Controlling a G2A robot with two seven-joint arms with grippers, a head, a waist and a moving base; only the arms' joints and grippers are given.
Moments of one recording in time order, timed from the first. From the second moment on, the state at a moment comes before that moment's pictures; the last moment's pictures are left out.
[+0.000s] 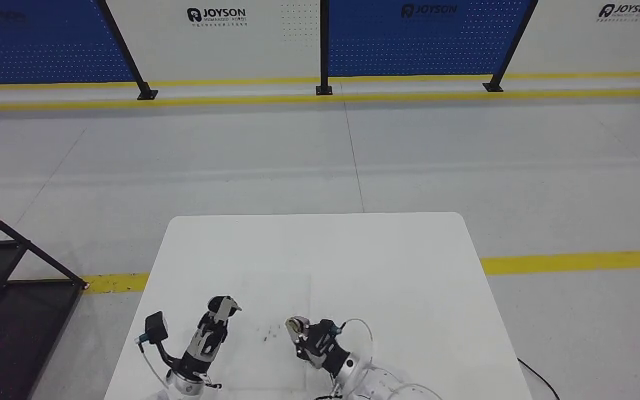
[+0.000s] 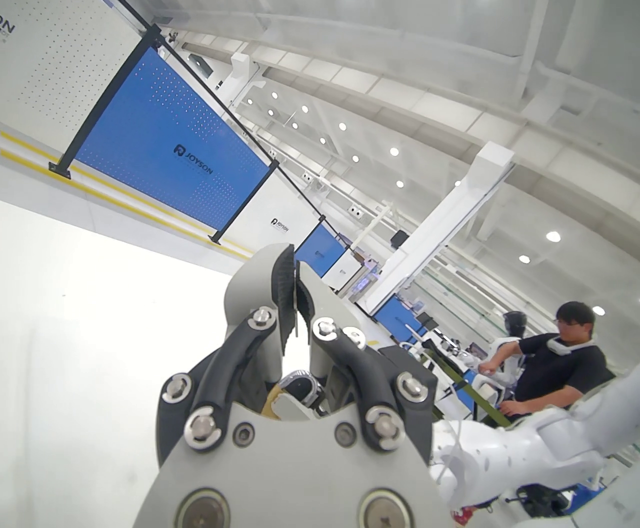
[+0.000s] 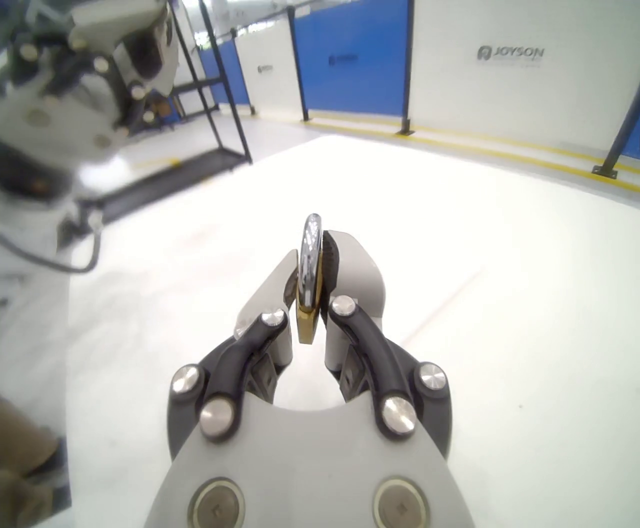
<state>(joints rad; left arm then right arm) 1.99 -1.28 -1.59 -1.51 0.70 -0.97 0.37 -1.42 -1.33 0.56 -1.19 -1.25 -0.15 -0.46</state>
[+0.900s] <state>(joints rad) 2.02 -1.26 -1.65 -1.51 0.67 -1.01 0.33 -1.40 -1.38 0.50 -1.11 -1.34 -0.10 -0.32</state>
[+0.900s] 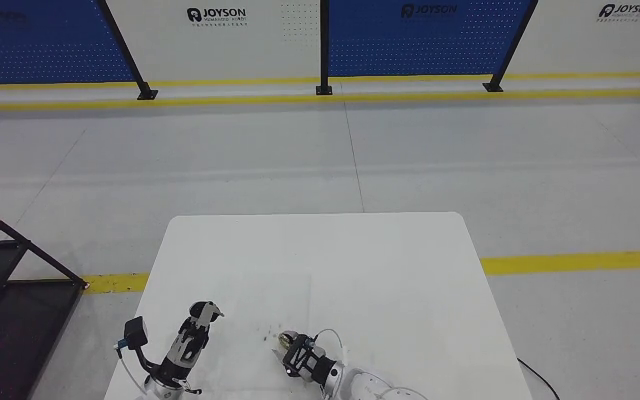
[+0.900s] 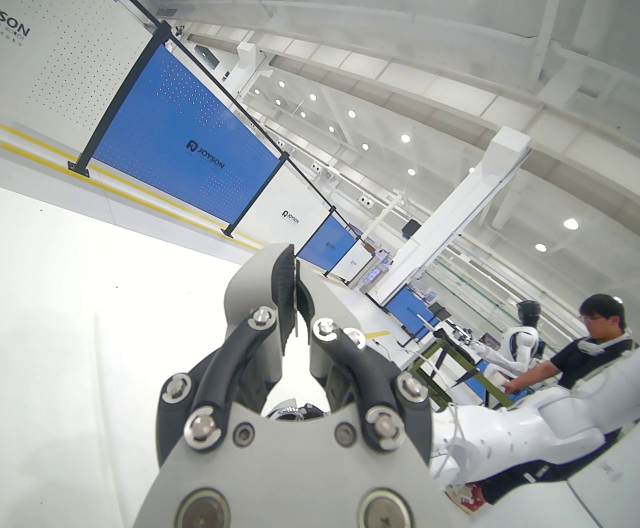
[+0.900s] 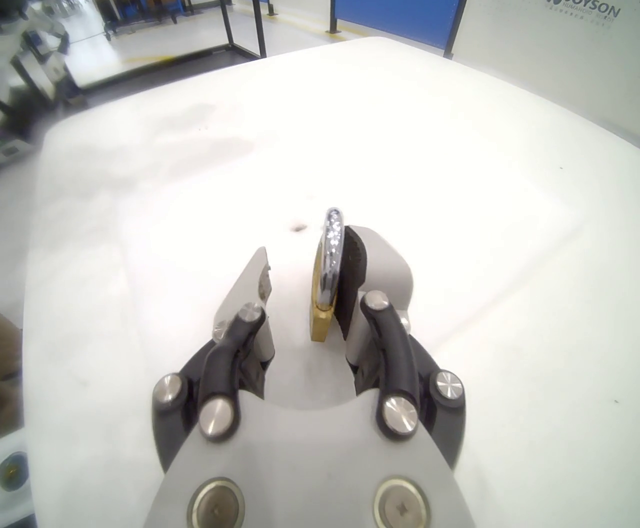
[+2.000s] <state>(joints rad) 2.02 -1.26 -1.65 -1.51 0.67 -1.01 0.33 -1.54 -1.30 0.63 -1.46 -1.54 -0.05 0.07</state>
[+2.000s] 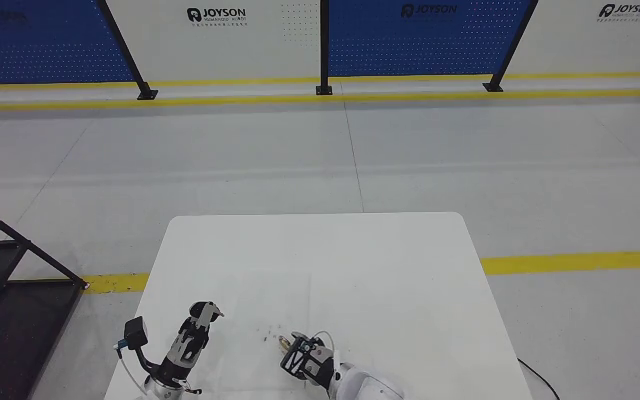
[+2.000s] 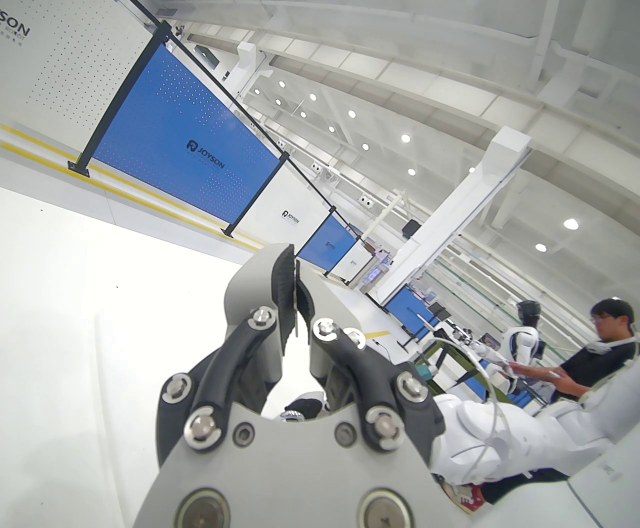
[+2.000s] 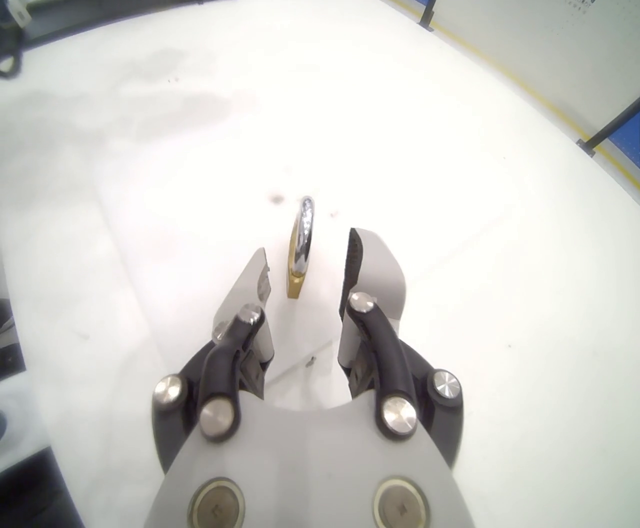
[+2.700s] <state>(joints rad) 2.02 -1.26 -1.65 -1.51 0.67 -1.01 0.33 -1.50 -1.32 0.61 -1.43 -1.51 -0.06 0.15</state>
